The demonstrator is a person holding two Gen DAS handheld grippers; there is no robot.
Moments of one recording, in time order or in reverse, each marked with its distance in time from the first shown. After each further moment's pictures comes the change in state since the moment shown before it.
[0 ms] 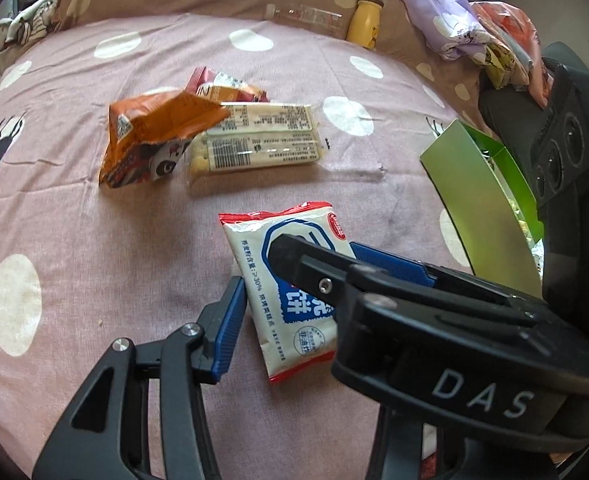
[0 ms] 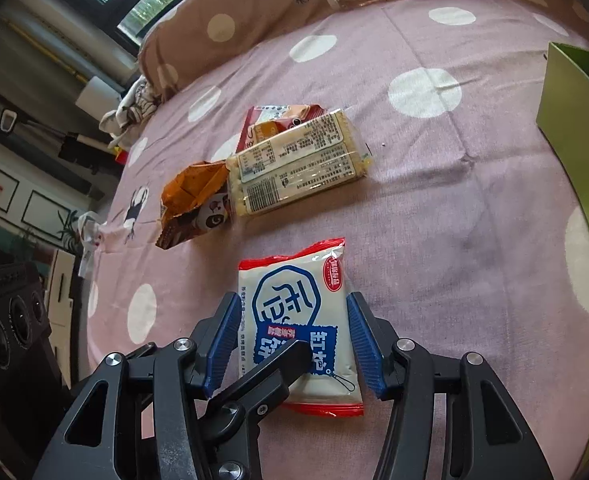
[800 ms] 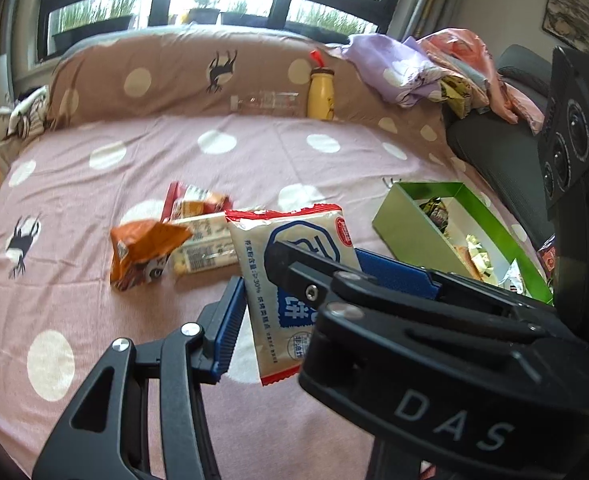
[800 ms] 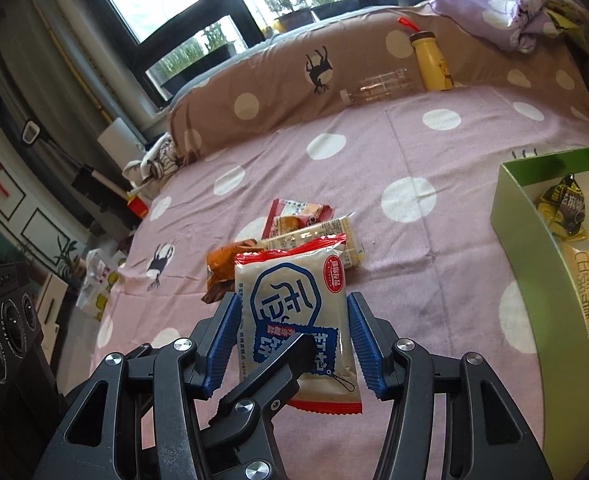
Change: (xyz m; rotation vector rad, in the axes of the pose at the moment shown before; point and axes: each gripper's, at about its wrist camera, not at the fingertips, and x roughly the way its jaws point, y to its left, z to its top) left arm -0.047 -0.054 0.013 0.162 -0.270 0.030; right arm -0.077 0.016 0.005 -0.067 -0.270 -0.023
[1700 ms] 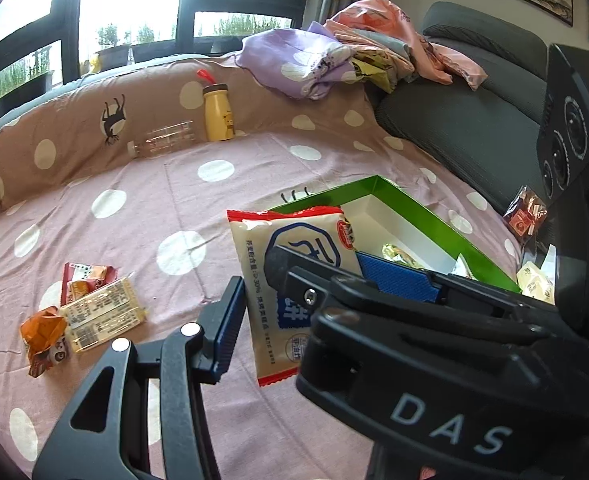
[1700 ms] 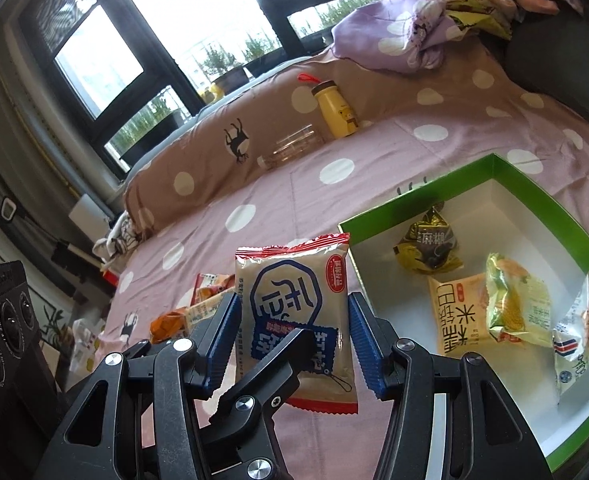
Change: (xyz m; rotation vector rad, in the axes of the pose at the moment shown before) left arm 0.036 -0.114 0.030 0.225 -0.003 -0.121; right arm -0.070 -0.100 0.020 0.170 -0.159 -0.089
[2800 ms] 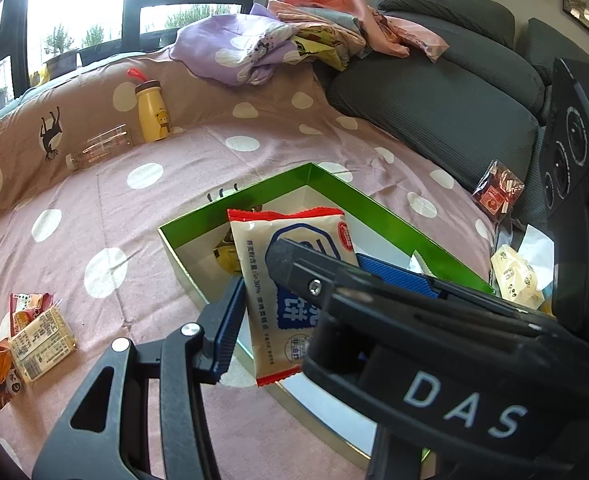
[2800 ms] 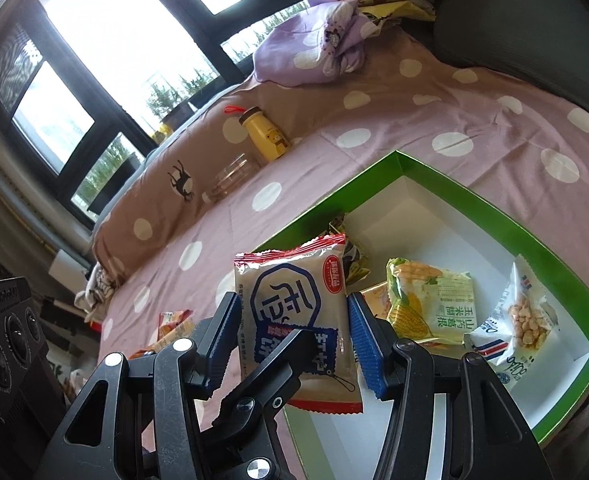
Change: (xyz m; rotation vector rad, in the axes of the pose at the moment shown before) left arm 0.037 -0.056 0.014 0.079 0.057 -0.112; right arm -0.026 -0.072 0.011 0.180 -0.061 -0.081
